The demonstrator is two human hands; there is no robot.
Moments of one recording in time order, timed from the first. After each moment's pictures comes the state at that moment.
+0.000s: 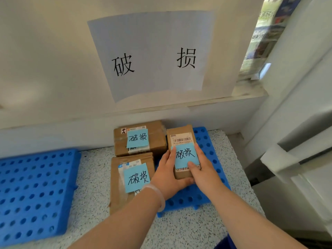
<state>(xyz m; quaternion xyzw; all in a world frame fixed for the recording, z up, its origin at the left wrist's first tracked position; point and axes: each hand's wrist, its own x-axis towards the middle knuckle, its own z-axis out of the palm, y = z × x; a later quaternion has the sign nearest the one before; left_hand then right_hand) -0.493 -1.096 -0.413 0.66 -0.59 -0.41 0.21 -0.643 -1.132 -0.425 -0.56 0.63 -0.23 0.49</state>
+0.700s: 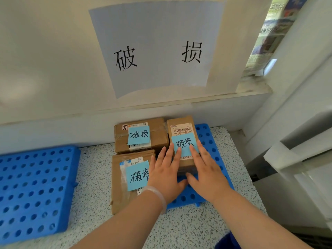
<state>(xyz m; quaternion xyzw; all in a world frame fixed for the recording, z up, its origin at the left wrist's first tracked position) -0.484 -1.091 -0.416 0.68 -0.72 -0.16 0.03 -0.646 -1.117 -0.416 -0.80 0.55 -0.08 0.22</state>
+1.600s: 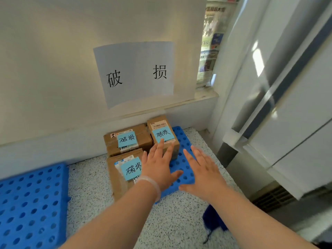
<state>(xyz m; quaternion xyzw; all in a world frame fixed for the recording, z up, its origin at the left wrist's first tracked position) -0.481 -1.037 -0.354 0.62 -0.77 -0.13 0.05 -0.658 -1.012 -0.354 -0.77 0.62 -0.01 0.14</state>
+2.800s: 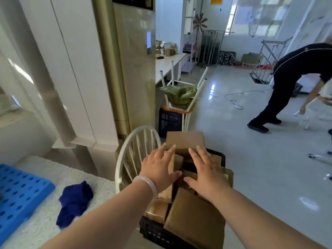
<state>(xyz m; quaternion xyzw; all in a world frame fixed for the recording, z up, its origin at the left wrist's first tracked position) -0.868 -0.706 -0.300 0.20 -0.97 -0.16 0.05 -0.964 -0.556 -0.304 -0.36 0.92 -0.13 0.05</state>
